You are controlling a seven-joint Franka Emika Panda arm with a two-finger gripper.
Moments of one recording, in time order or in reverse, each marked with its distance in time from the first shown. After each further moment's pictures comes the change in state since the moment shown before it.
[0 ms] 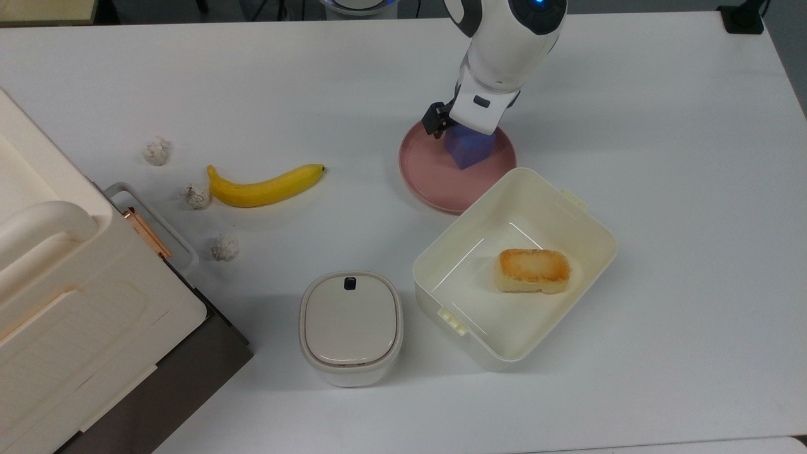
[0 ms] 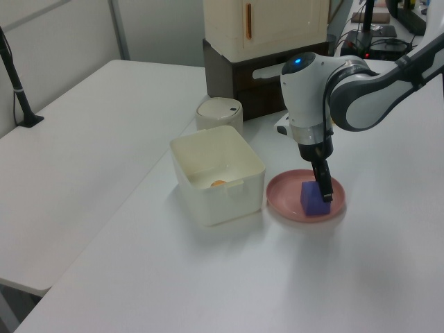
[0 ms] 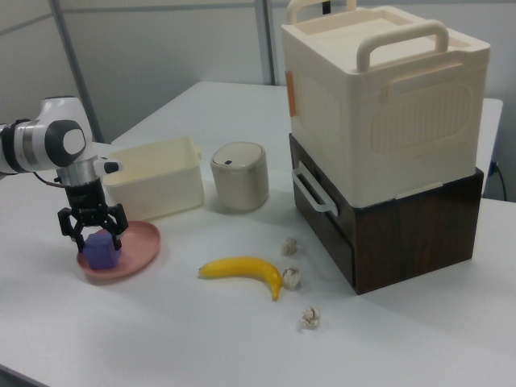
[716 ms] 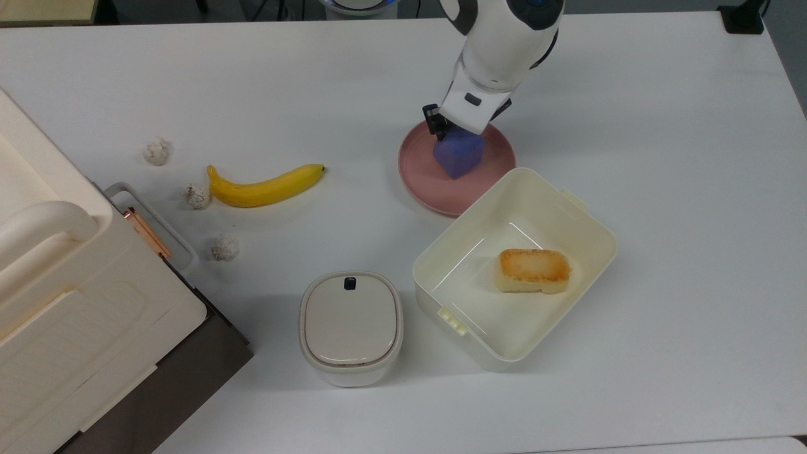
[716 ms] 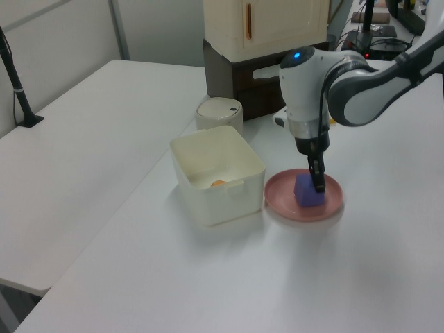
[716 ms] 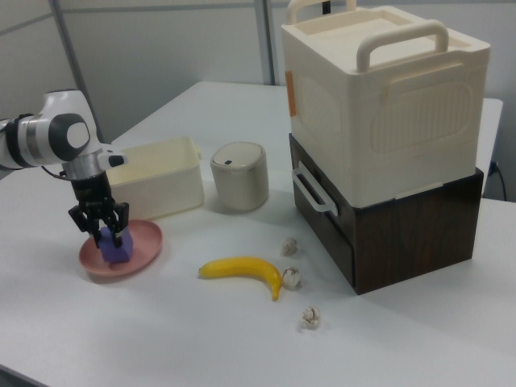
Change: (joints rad) arm -0.023 -0.006 -0.003 0.024 -0.026 0.002 0.073
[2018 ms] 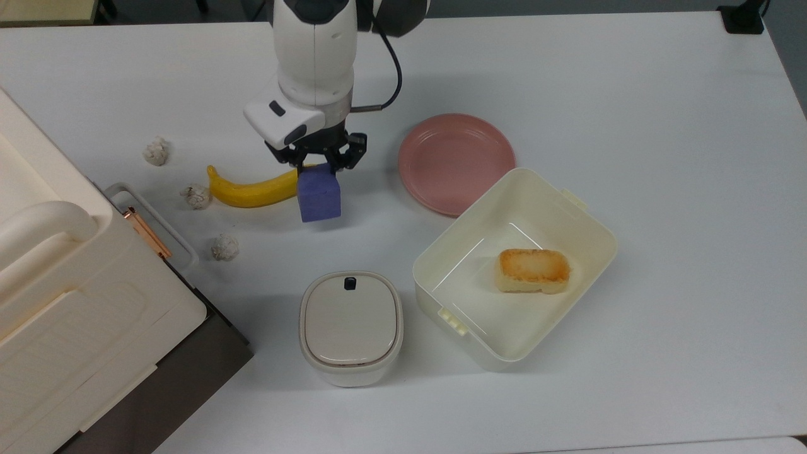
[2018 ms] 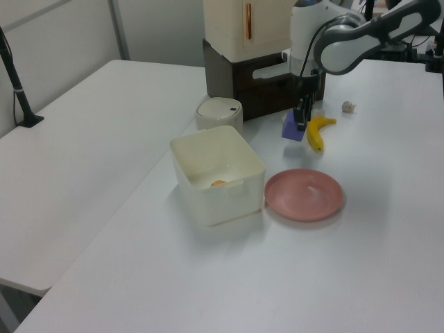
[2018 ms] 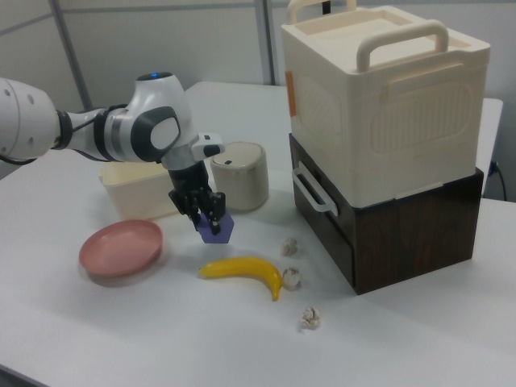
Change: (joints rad) arm -0.270 0.017 -0.110 0.060 -0.017 0.177 -0.030
